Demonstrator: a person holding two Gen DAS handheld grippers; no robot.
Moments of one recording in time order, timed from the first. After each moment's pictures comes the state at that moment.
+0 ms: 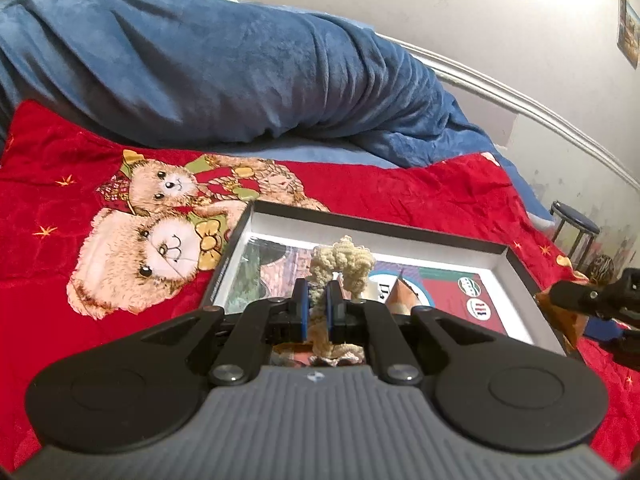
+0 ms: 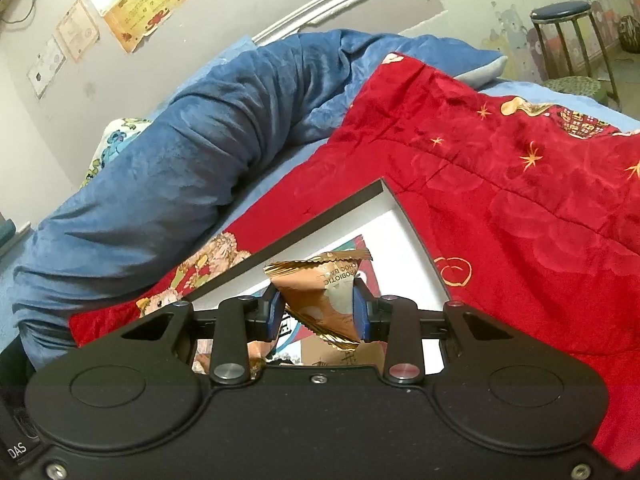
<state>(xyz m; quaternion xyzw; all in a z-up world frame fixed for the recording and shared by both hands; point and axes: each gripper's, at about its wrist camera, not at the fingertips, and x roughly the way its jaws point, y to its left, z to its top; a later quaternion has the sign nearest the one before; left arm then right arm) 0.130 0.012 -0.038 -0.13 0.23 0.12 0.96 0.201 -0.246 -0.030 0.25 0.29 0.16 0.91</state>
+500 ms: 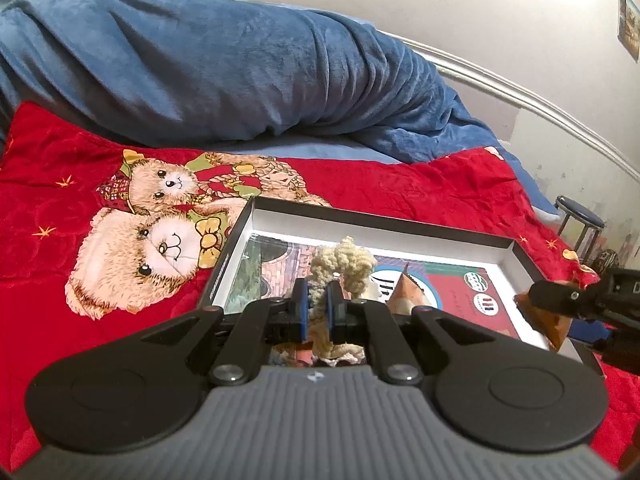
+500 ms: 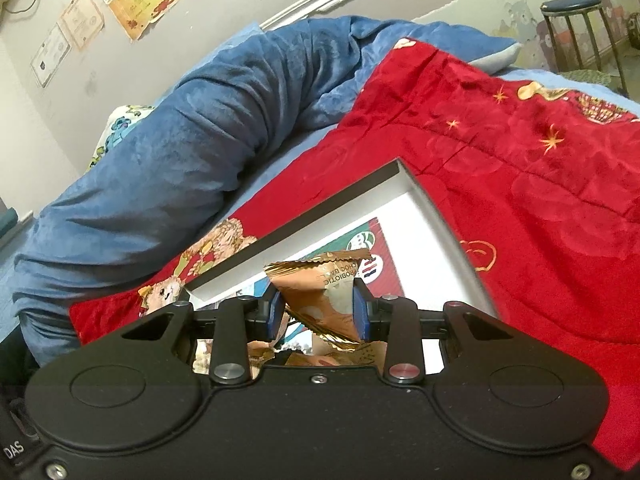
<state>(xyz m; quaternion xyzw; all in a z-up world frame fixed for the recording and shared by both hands) 0.136 0.012 -0.042 -0.12 0.23 0.13 0.96 0.208 -0.230 -0.043 0.25 0.30 0.18 0.90</state>
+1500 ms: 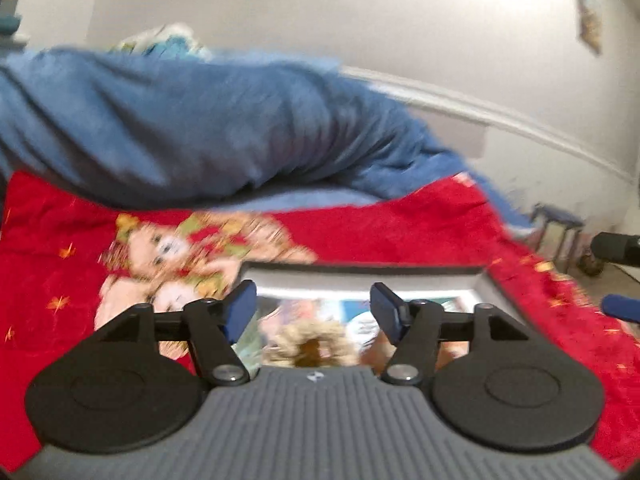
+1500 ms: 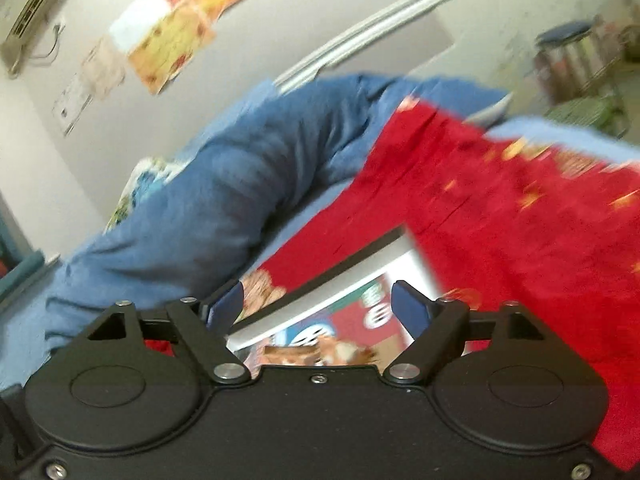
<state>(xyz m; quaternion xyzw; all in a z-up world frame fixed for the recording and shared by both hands) 0.103 0.006 -0.001 -0.07 0.17 0.08 0.98 0.144 -0.284 0.021 0.27 0.22 0.16 0.92</state>
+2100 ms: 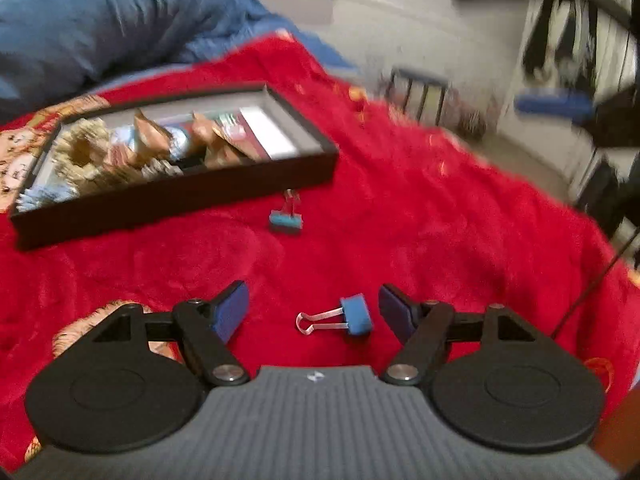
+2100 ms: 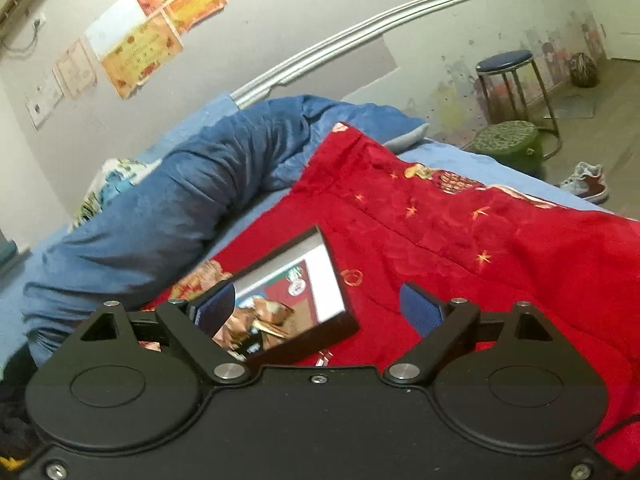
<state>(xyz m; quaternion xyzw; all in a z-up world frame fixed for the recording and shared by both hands) 0.026 -0.140 -0.059 -0.02 0.34 -0.10 0.93 0.027 -0.356 0.052 0.25 0.24 0.11 0.93</state>
